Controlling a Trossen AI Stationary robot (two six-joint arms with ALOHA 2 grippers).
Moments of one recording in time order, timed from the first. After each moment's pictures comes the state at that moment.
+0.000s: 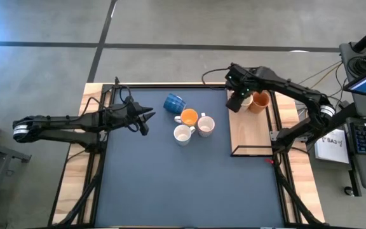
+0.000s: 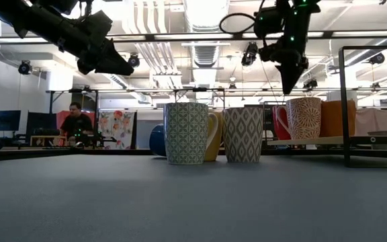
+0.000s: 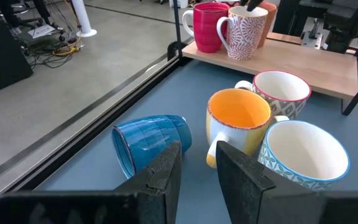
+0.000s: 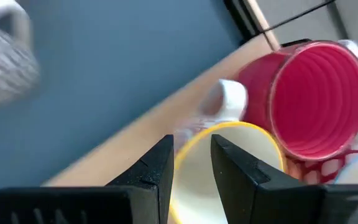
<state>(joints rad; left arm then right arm) 0.19 0.85 0.51 -0.02 -0.33 -0.12 -0.61 1.46 1.36 -1.17 0.14 -0.05</state>
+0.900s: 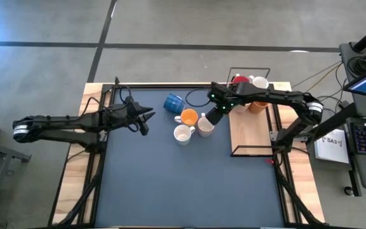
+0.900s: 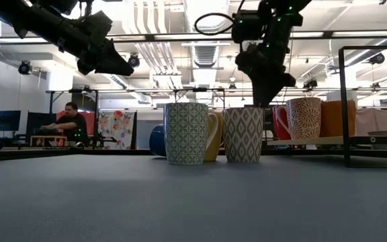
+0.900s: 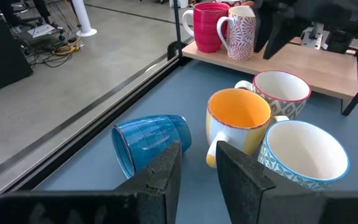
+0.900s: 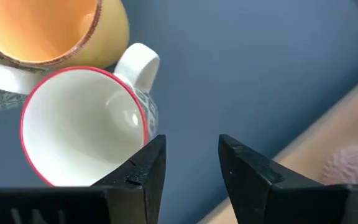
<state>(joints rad) 0.19 0.85 0.51 -0.02 -0.33 -0.12 -0.39 1.60 1.30 -0.94 0.00 0.39</state>
